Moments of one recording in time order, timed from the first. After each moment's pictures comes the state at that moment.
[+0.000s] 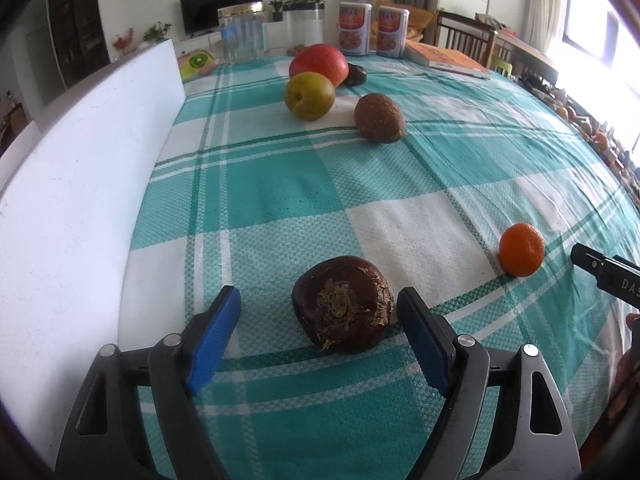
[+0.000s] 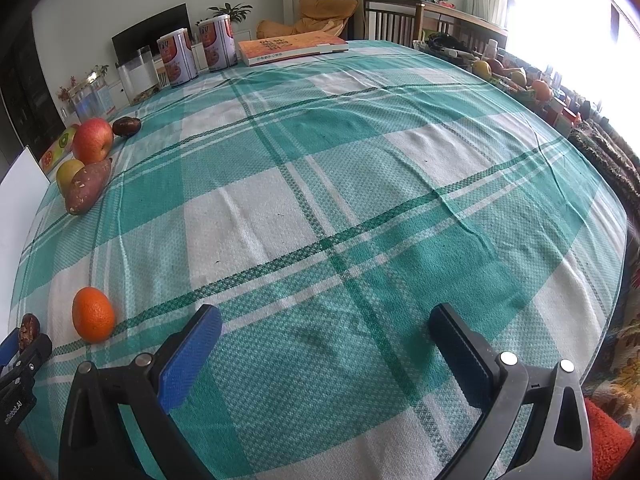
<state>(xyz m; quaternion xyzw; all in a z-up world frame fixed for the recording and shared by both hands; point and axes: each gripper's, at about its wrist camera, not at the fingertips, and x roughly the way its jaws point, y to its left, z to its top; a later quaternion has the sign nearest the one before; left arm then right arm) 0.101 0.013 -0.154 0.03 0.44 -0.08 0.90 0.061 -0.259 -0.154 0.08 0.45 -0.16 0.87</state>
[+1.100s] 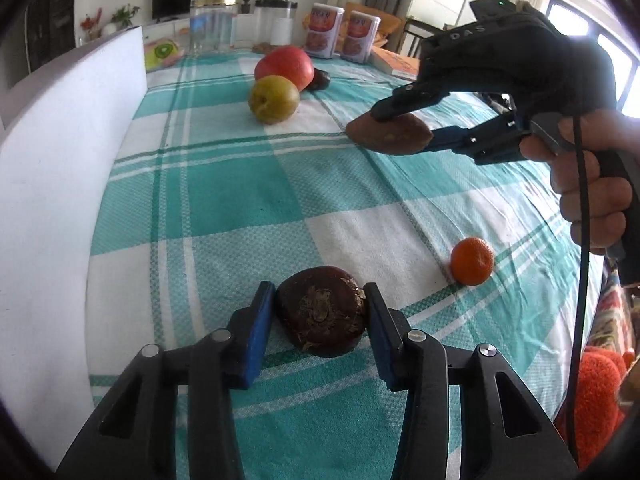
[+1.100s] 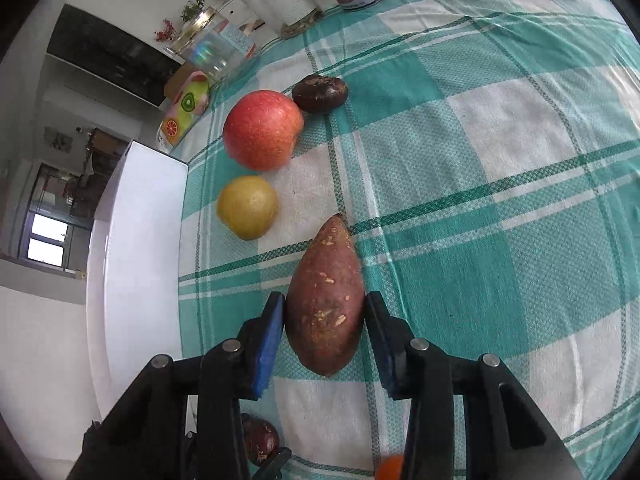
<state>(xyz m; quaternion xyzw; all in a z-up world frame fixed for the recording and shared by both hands) 0.107 0.025 -0.144 -0.04 0.45 -0.17 0.88 0.234 -0.177 -0.132 0.27 0.57 0.14 0.76</state>
